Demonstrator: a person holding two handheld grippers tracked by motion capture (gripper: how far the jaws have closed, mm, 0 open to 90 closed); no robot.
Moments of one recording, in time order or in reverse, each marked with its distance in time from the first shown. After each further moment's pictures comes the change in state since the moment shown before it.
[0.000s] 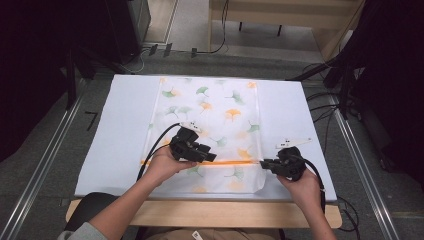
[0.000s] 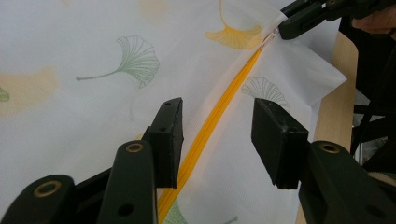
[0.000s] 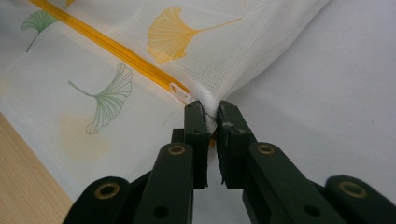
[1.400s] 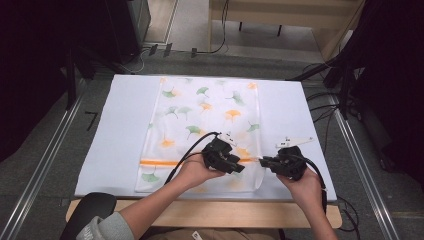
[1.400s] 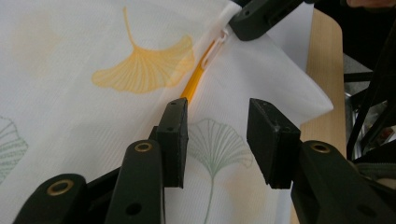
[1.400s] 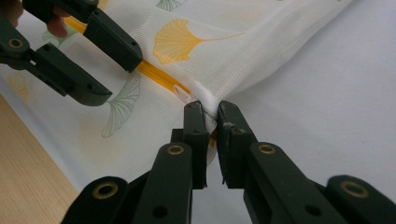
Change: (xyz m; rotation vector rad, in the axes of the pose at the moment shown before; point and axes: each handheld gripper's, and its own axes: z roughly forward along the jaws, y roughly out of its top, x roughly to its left) left arm -0.047 0.028 0.071 0.049 -0.075 0.146; right arm 0.009 0.007 -0.011 -0.043 0.001 -0.042
